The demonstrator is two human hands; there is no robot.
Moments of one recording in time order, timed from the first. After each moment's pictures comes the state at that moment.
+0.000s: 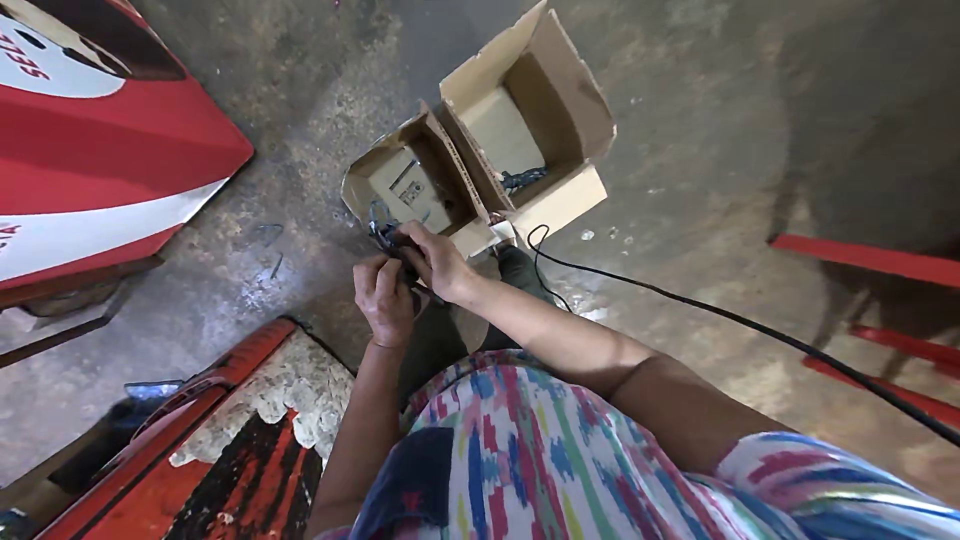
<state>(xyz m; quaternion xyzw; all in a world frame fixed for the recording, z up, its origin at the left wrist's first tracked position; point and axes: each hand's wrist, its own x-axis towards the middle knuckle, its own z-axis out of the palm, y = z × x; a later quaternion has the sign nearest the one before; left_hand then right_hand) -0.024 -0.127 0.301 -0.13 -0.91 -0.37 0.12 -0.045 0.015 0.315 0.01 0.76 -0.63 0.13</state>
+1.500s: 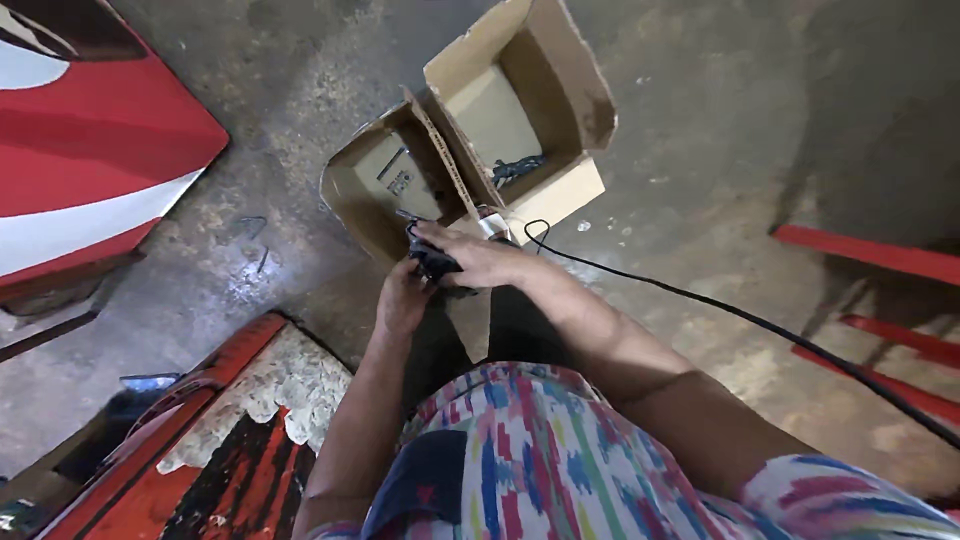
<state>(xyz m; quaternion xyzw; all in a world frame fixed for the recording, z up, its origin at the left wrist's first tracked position) -0.046 -0.067 0.281 0.43 -0.47 -0.68 -0.36 -0.056 0.117 0.261 -0.09 0.75 -0.54 0.36</state>
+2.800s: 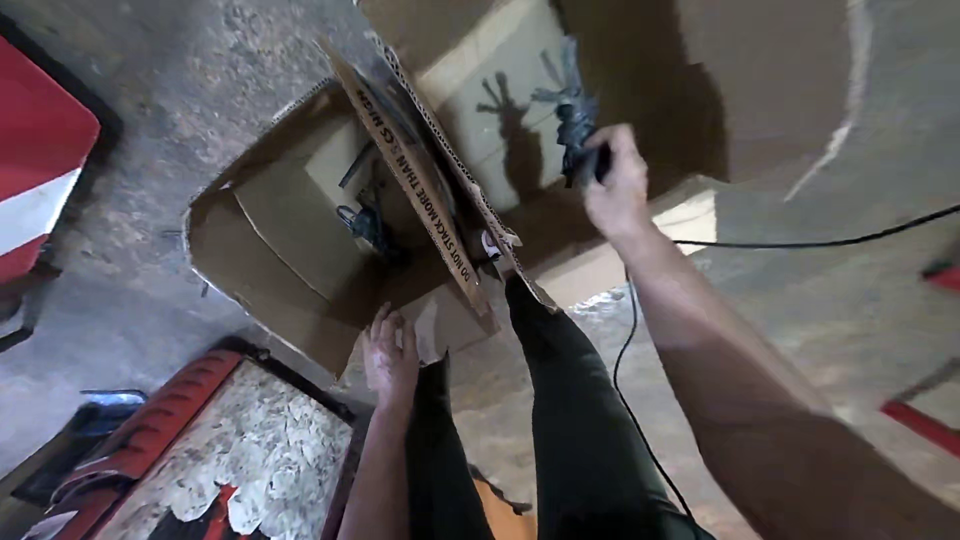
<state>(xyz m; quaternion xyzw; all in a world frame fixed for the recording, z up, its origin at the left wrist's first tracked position) 0.011 -0.059 -0.004 0.08 -0.92 -0.27 -0.28 -0.092 0.314 -0.070 0.23 0.86 -0.43 0.16</state>
